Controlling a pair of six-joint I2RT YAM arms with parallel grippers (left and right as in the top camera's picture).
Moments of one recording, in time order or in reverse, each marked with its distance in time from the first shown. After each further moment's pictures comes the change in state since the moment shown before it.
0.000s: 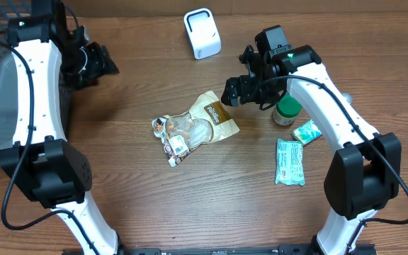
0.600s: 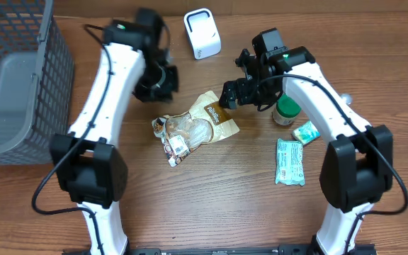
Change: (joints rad) left arm -0.409 0.000 -0.116 -0.037 -0.075 -0.073; right arm 0.000 0.059 -0.006 0.027 -0.034 -0.055
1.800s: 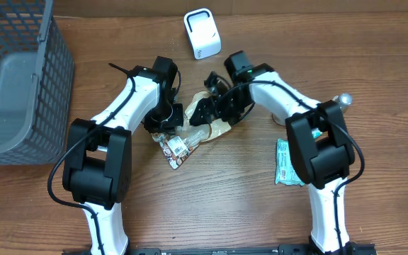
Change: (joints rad) left arm -0.036 0.003 -0.491 0.399 -0.083 -0.014; right arm 0.101 0.259 -0.003 0.171 -0.367 -0.013
